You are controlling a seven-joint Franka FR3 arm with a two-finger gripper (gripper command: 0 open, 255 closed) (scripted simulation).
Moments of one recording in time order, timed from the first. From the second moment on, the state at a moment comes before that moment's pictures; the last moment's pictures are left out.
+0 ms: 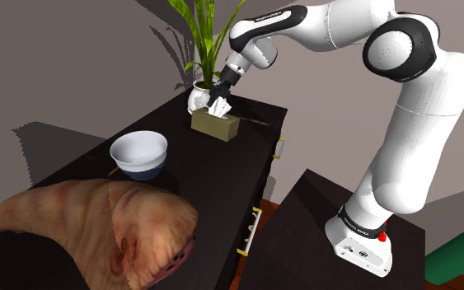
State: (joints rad) arm 0.09 0.21 -0.22 -1.86 0.72 2.15 -0.54
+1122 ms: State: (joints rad) arm 0.09 0.15 -0.24 -1.71 0.64 1.99 -0.42
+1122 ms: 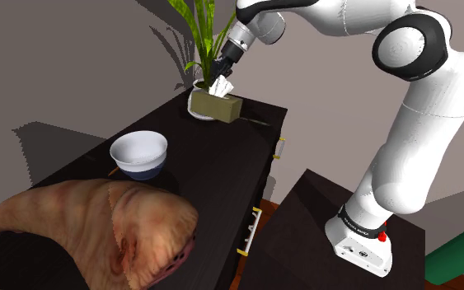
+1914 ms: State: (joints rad) arm 0.08 0.15 -0.25 -1.56 0.61 1.86 -0.34
